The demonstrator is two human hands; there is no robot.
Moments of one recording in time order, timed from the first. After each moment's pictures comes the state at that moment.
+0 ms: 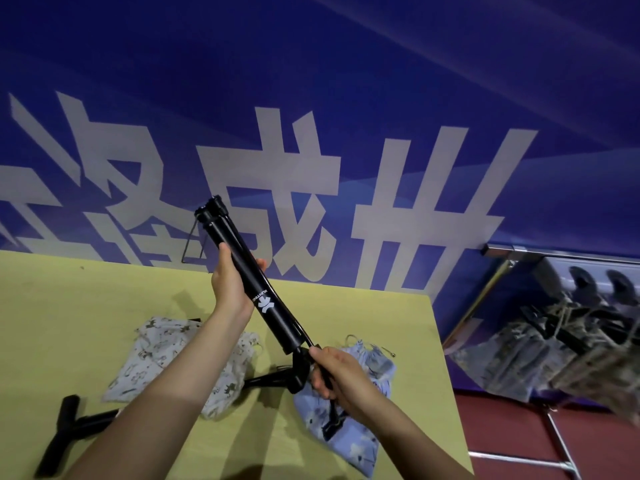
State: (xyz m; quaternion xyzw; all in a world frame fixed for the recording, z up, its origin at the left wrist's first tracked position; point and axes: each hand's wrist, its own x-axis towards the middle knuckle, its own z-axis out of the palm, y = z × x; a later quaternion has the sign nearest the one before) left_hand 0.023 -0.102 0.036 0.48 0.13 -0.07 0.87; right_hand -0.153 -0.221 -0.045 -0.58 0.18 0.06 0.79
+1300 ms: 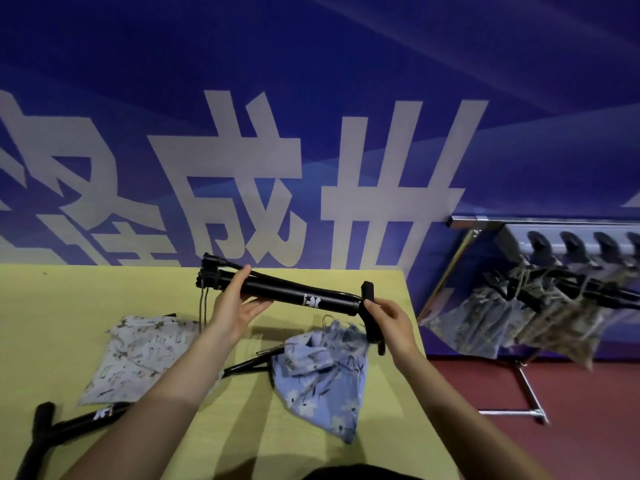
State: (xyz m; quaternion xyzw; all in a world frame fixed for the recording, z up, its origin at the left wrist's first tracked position) left_hand -0.013 -0.111 -0.006 0.54 0.09 -0.28 0.78; right_hand -0.181 -0.331 -0.048 -0.65 0.39 -0.16 0.63
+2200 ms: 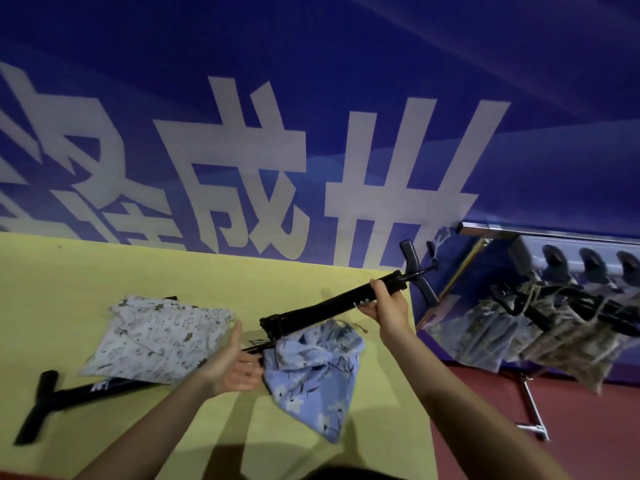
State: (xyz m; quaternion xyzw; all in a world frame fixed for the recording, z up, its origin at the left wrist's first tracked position) left_hand -0.060 -0.072 -0.080 0.68 0.13 -0.50 0.52; right_hand -0.145 -0.358 -0.028 -0.50 0.41 -0.17 0.74
